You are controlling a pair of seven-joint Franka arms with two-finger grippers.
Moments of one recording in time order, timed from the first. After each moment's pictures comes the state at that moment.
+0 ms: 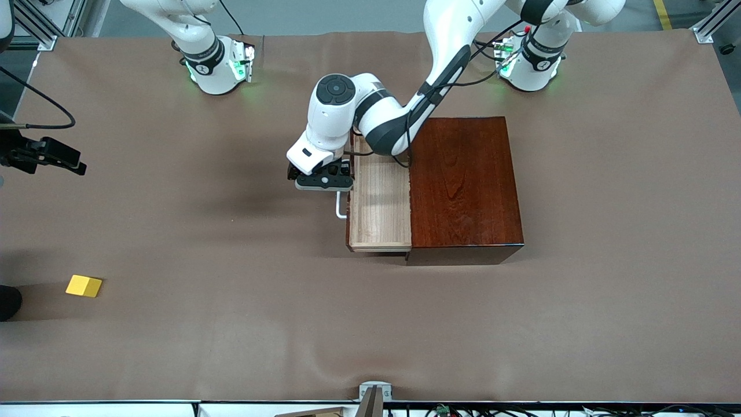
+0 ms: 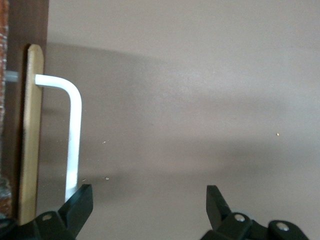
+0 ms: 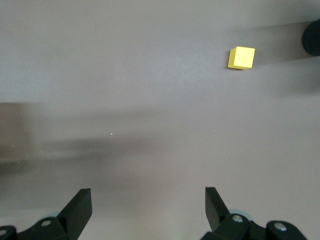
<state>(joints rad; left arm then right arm) -0.90 0.79 -0.08 -1.28 0.00 2.37 -1.02 -0.09 0.05 0.02 -1.55 0.01 1.56 -0.03</state>
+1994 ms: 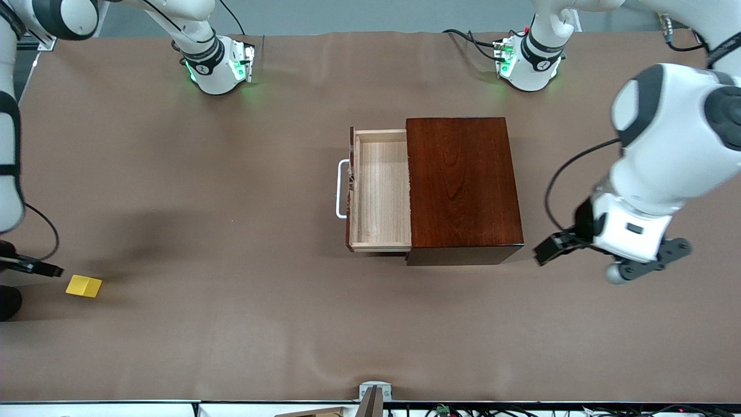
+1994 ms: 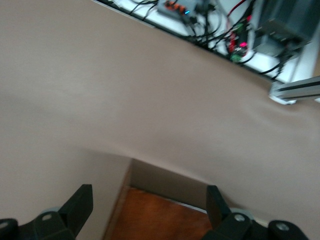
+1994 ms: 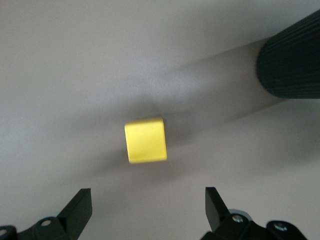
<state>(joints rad) -0.17 0.41 -0.07 -1.25 -0.01 1.81 -0.58 -0.38 0.74 0.00 -1.32 -0.01 2.10 -0.09</state>
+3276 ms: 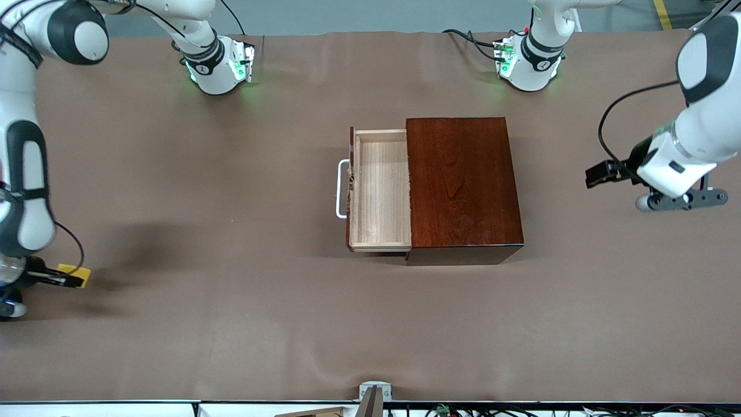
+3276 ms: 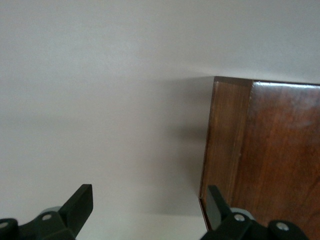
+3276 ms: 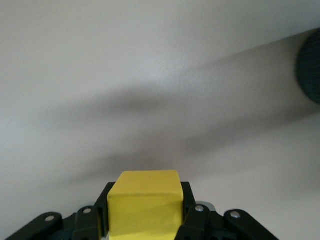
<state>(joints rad) -0.01 0.04 -0.09 -1.74 -0.01 1.70 -0.16 -0.36 0.79 0.00 -1.24 -0.01 2.01 -0.12</state>
